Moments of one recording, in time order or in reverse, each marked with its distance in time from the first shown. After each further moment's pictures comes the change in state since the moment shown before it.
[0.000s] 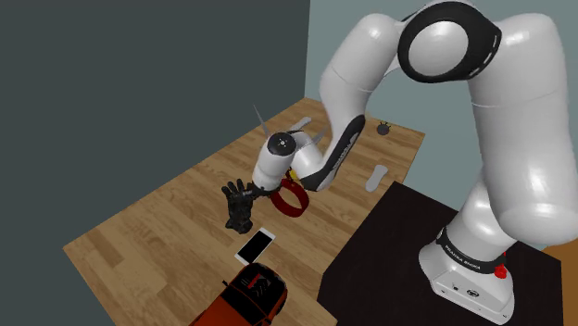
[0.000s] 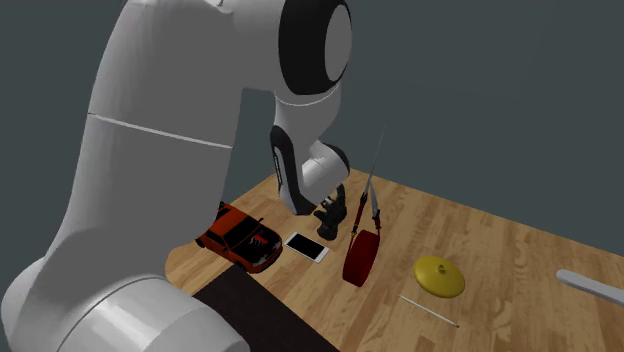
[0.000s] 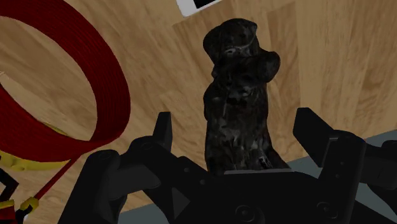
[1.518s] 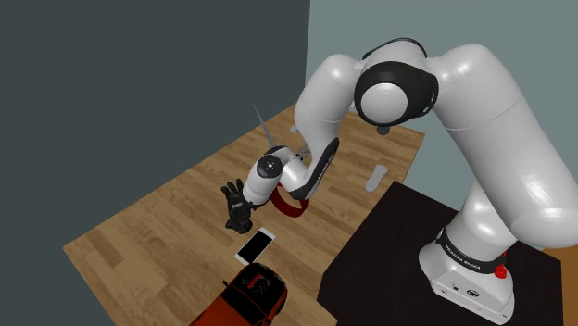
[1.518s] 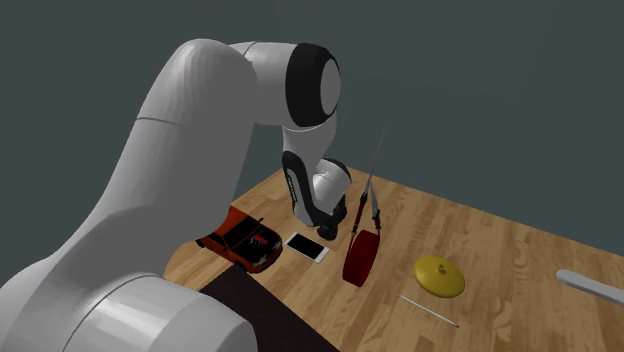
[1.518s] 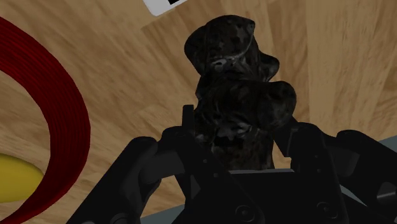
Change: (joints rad) arm 0.142 0.257 -0.141 0.253 -0.128 0.070 0.244
